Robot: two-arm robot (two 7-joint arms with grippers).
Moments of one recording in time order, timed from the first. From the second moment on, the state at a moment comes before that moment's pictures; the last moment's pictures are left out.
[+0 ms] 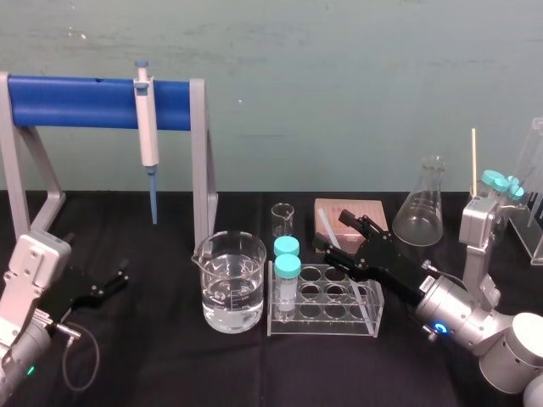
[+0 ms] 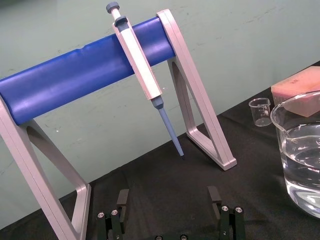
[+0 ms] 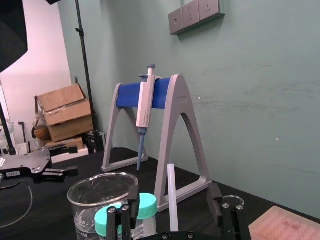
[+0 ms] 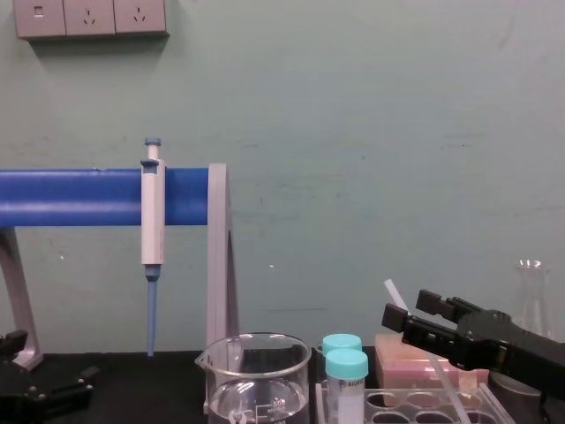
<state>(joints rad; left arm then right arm) -0.20 0.60 0.45 -1.41 -0.25 -0.12 0.03 0.53 0.25 -0.34 -0.79 0.58 -0.40 0.88</state>
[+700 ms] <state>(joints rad) -0.20 0.60 0.45 -1.41 -0.25 -0.12 0.03 0.47 0.27 -0.31 -0.95 0.52 -0.50 0.76</state>
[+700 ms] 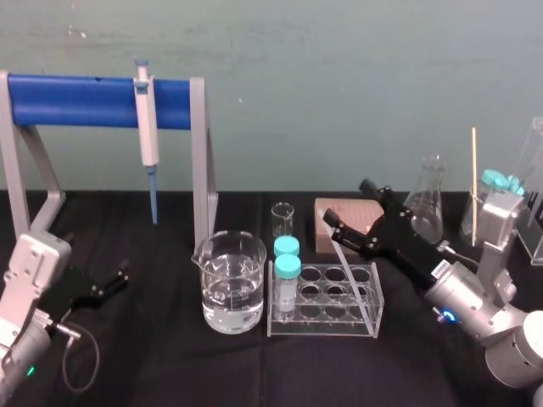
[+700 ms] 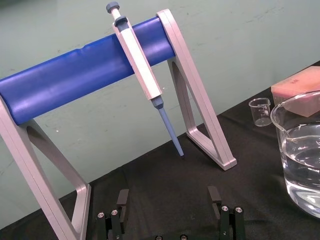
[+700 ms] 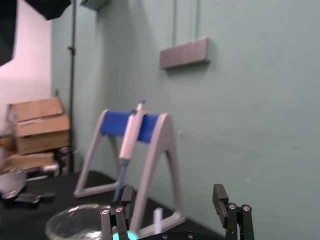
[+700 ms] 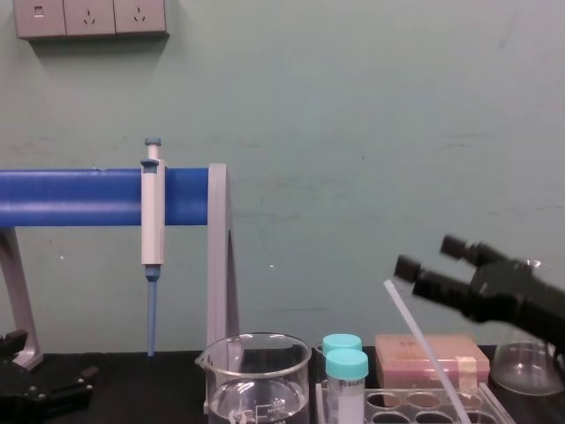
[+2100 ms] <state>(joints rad) -0.20 0.60 0.45 -1.41 -0.25 -0.12 0.03 0.22 0.29 -0.09 -1.23 0.40 -0.17 0.24</state>
